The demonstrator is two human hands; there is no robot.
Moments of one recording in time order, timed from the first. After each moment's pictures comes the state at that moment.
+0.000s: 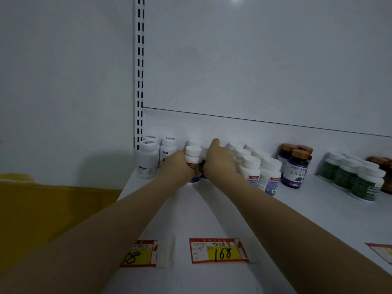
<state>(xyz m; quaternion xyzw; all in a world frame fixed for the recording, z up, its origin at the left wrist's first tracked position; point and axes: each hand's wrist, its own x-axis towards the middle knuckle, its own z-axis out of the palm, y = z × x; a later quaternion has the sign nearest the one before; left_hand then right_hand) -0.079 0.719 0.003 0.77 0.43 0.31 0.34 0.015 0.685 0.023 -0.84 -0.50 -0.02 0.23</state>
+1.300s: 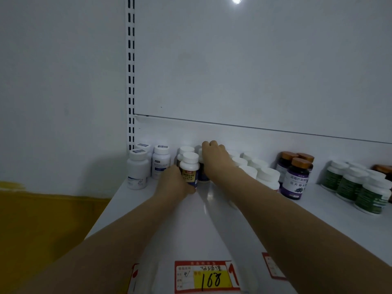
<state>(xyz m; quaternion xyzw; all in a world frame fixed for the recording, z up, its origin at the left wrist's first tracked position) -0.058 0.737 -0.024 0.76 0.47 0.31 0.30 0.047 0.704 0.038 -0.78 -0.61 -0.12 0.09</state>
